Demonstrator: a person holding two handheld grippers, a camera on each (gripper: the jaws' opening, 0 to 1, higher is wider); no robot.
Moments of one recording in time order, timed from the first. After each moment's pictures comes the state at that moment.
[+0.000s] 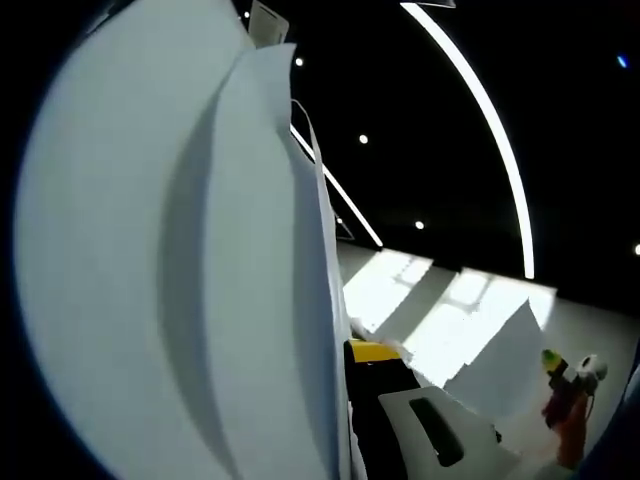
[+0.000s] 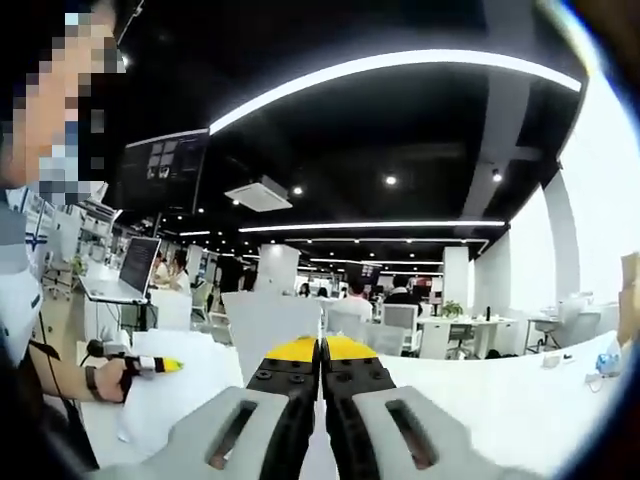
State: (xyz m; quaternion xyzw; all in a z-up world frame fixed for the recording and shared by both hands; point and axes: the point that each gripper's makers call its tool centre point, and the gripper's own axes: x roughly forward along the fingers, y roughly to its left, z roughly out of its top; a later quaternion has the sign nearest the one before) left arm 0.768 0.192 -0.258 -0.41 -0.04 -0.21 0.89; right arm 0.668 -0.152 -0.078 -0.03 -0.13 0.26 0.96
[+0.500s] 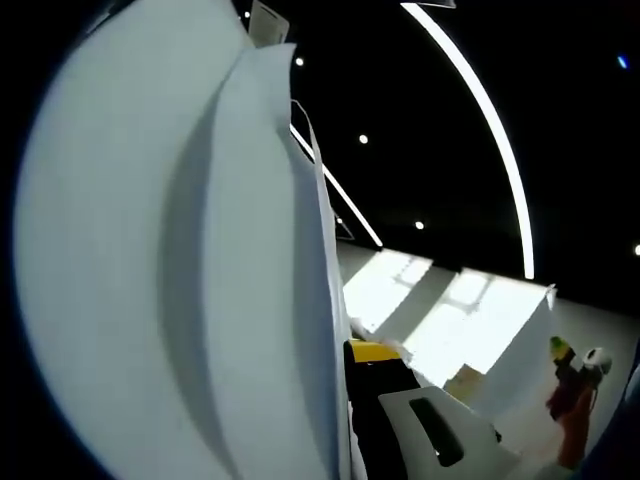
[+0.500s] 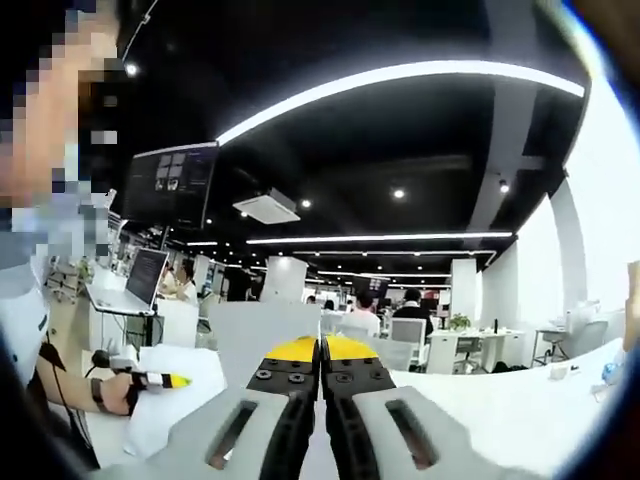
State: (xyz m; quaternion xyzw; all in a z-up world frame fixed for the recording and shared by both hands) left arm 0.767 0.192 -0.259 -0.41 -0.04 -0.21 0.89; right arm 0.660 -0.137 -0.050 -0.03 -0.16 0.28 0.95
